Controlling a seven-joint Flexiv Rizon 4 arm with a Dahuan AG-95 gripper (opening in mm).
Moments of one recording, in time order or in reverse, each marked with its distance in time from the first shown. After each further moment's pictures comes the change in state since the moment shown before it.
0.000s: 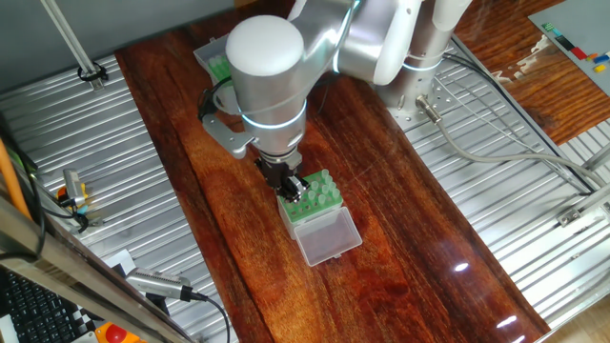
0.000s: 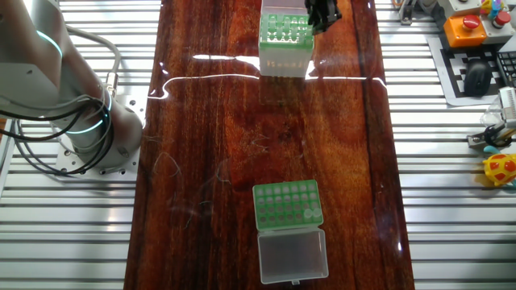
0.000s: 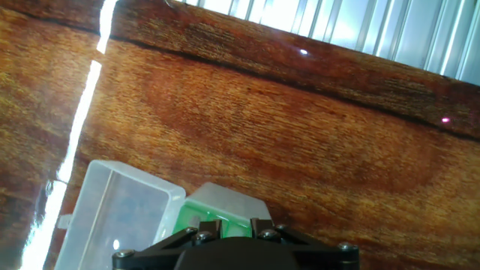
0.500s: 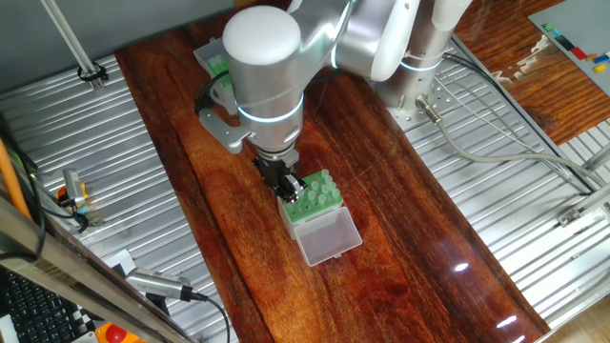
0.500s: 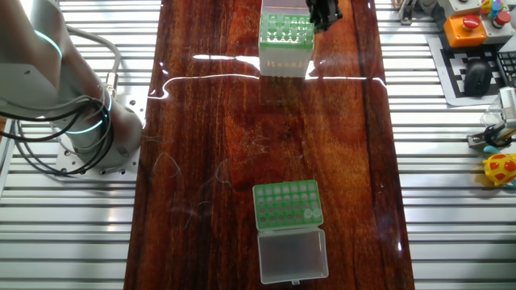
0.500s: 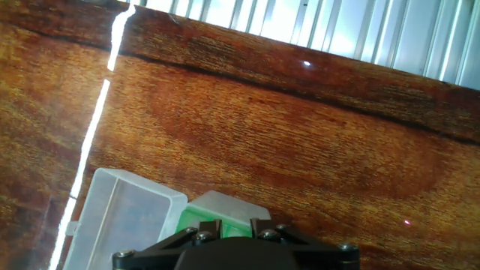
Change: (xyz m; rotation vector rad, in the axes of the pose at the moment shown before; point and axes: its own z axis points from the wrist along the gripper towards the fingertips) arm -0.009 0.001 -0.003 -0.007 0.001 0.008
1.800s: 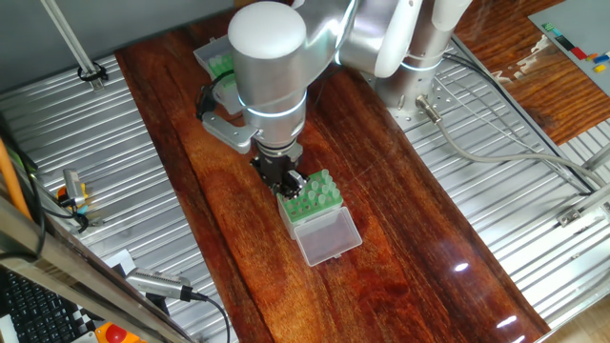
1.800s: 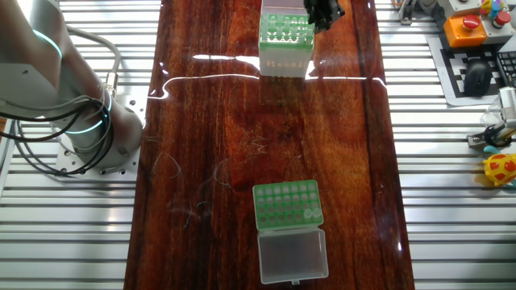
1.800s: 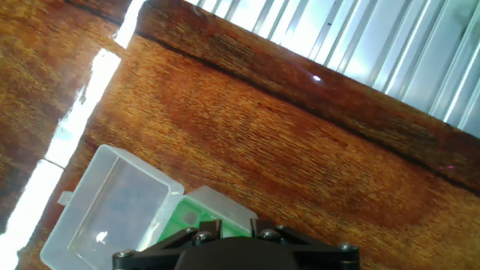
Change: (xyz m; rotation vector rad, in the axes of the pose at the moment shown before) arm 0.003 -0.003 -0.008 0.000 -0.035 -0.138
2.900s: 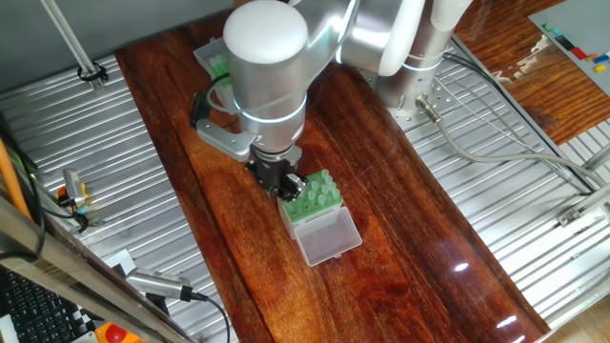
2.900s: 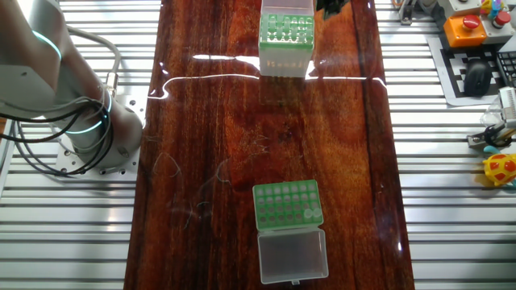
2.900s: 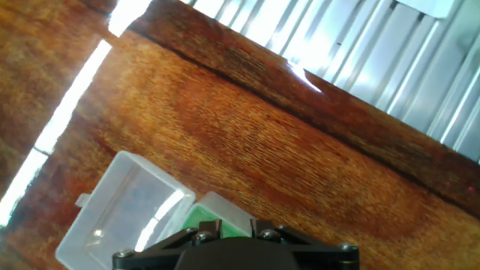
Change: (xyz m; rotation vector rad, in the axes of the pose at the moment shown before) arm -0.015 -0.001 -0.014 0.021 0.000 -0.064
